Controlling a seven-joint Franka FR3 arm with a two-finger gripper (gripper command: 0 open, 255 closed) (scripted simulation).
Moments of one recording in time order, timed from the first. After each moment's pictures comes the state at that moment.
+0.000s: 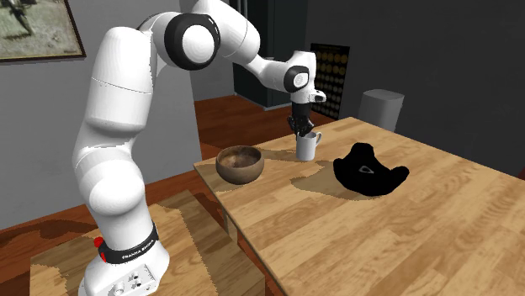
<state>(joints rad) 0.02 0.43 0.01 -1.69 -0.01 2.16 0.01</state>
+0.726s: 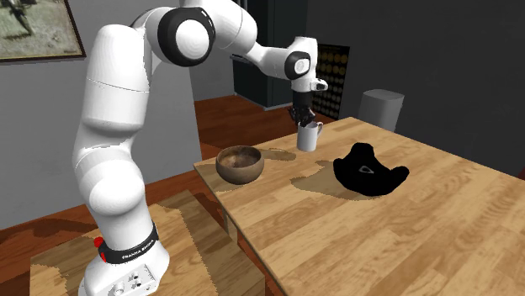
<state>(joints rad) 0.02 0.39 0.01 -1.64 -0.01 2.07 0.01</state>
